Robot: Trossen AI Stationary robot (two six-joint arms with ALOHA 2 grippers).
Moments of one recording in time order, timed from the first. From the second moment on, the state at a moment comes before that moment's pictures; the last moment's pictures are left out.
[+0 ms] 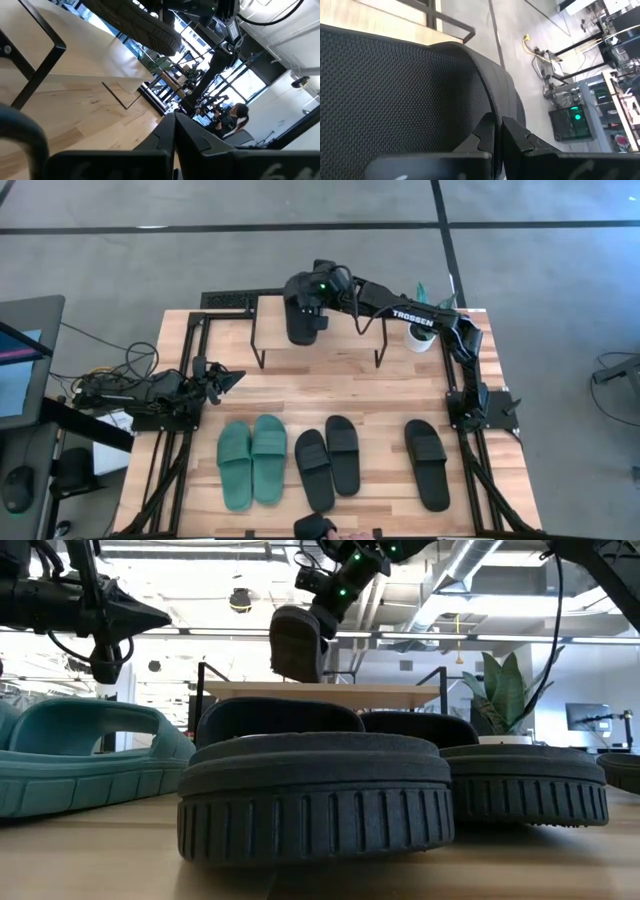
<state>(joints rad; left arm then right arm) -0.08 0.01 0.04 0.08 -0.43 -0.76 -0.40 2.02 1.96 -0.52 0.28 -0.73</state>
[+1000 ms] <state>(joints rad) -0.08 0.01 0.04 0.06 -0.40 -0.77 -0.36 2.11 1.96 -0.55 0.39 -0.68</state>
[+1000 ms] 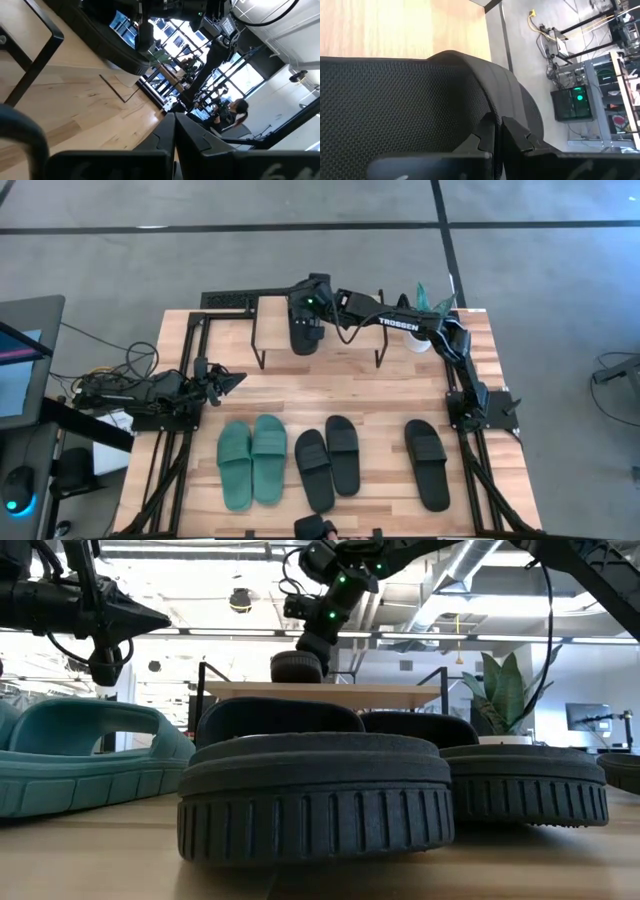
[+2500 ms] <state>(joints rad) -0.08 0.01 0.03 0.06 -0.40 -0.77 -0.37 2.10 1.96 -0.59 0.37 -0.56</state>
